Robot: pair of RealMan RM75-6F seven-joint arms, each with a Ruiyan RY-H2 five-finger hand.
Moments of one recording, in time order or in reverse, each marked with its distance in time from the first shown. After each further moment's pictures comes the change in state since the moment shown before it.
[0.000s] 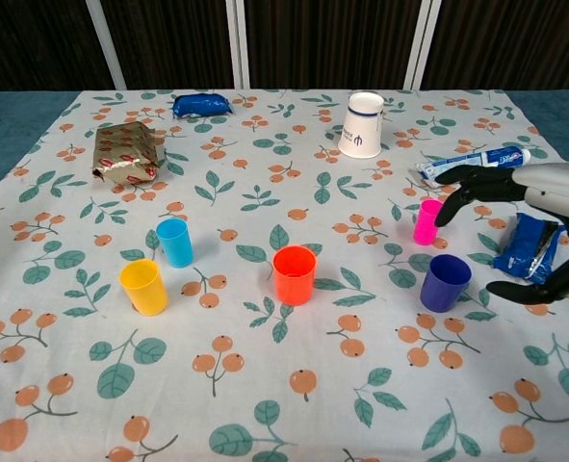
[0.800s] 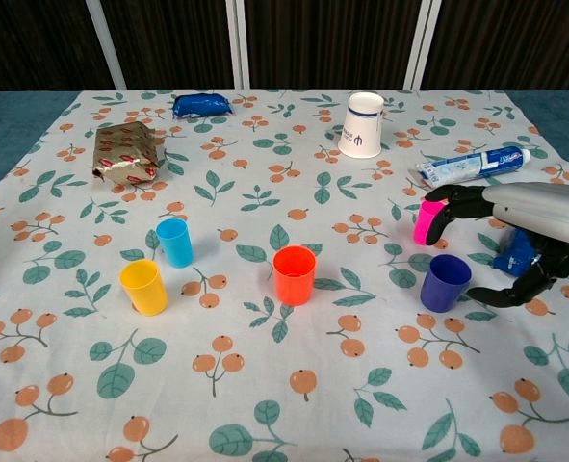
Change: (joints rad) left arm 0.004 0.002 -0.005 -0.011 -0.012 0.005 0.005; right arm 0.071 -0.080 0.011 0.090 0.152 -0.043 -0.055
